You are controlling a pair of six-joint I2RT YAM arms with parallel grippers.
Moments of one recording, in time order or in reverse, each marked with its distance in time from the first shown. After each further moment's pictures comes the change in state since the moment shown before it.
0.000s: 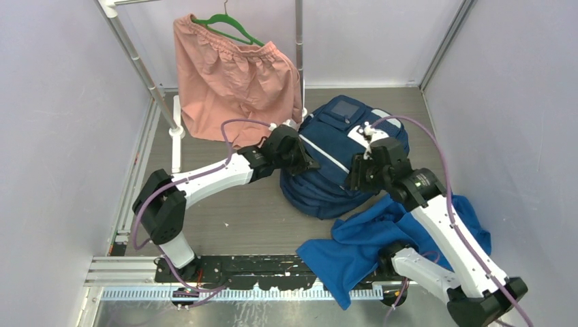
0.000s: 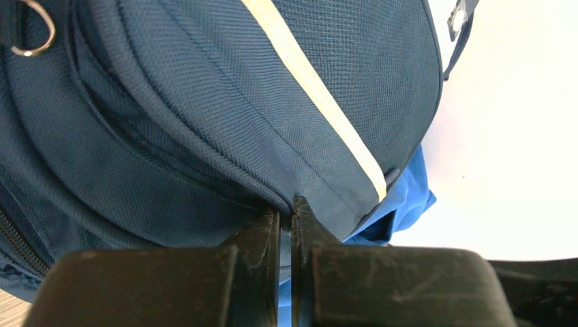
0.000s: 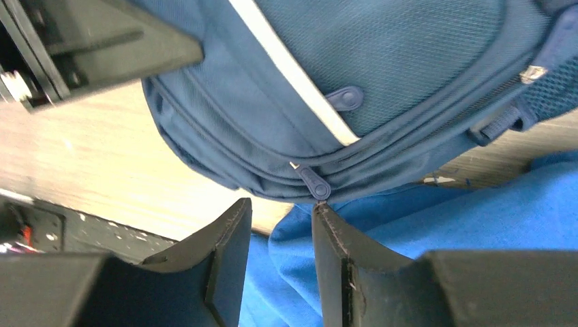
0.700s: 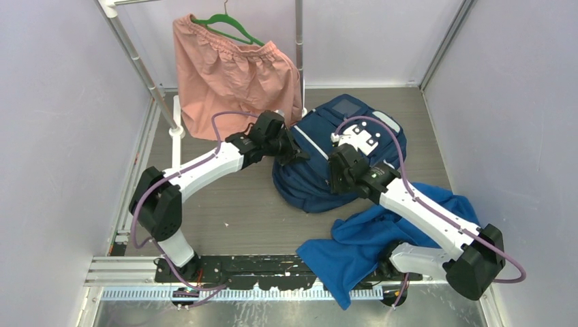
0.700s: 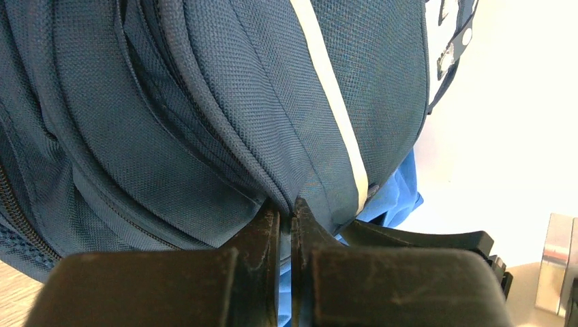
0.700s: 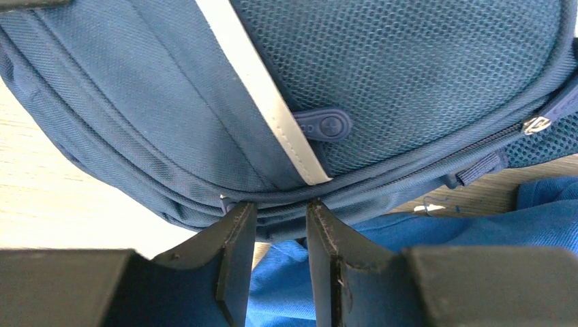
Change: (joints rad) left arm 0.139 -0.003 0.063 -0.121 0.137 0.031; right arm 0.270 0.249 -0.086 0.174 0.303 0.040
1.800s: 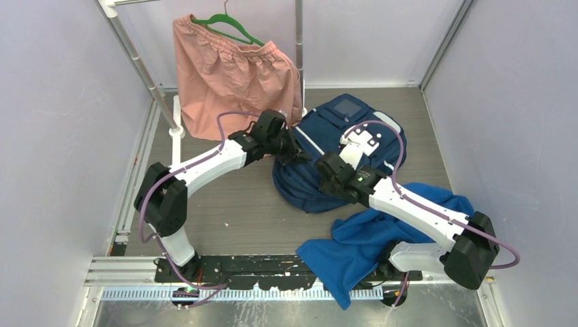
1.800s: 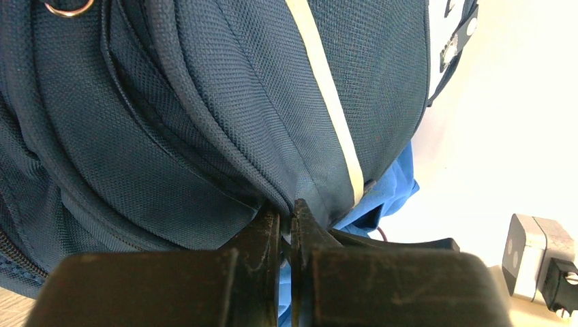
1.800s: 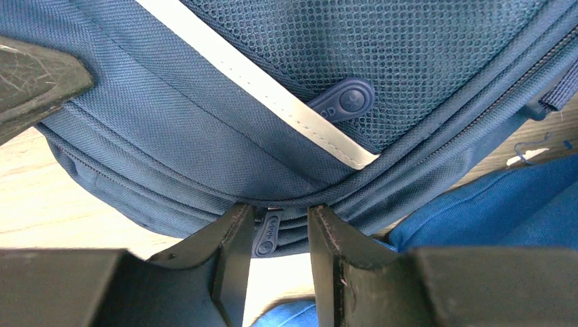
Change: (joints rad) left arm 0.016 0.050 0.026 0.007 0.089 0.000; right arm 0.132 0.059 -0.023 0.026 0.188 0.514
